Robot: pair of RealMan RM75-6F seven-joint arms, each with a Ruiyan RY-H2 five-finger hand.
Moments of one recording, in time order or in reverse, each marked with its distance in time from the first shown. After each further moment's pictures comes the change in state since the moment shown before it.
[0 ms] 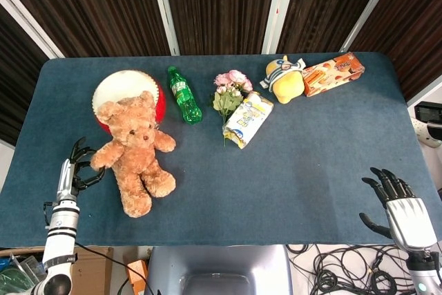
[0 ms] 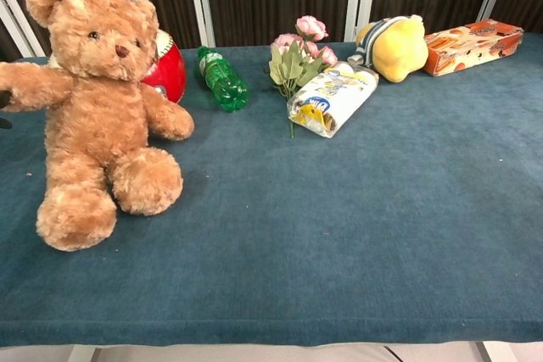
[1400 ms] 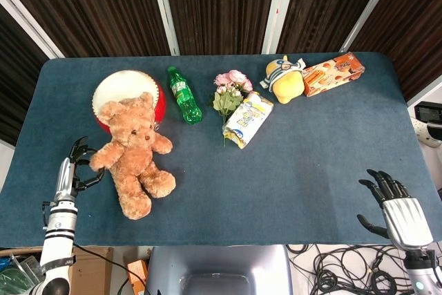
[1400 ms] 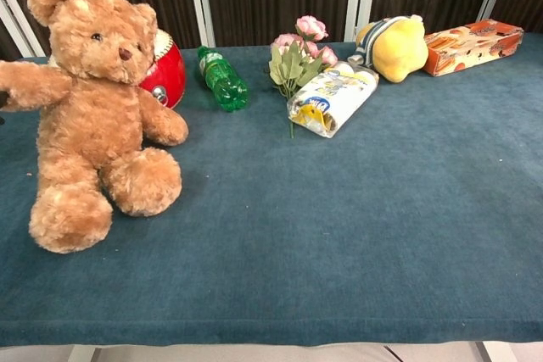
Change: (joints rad) left arm -0.004 0.020 0.032 -0.013 0.028 0.024 0.072; right arm 0.003 0.003 0.002 -0.010 0.014 -0.047 0.000
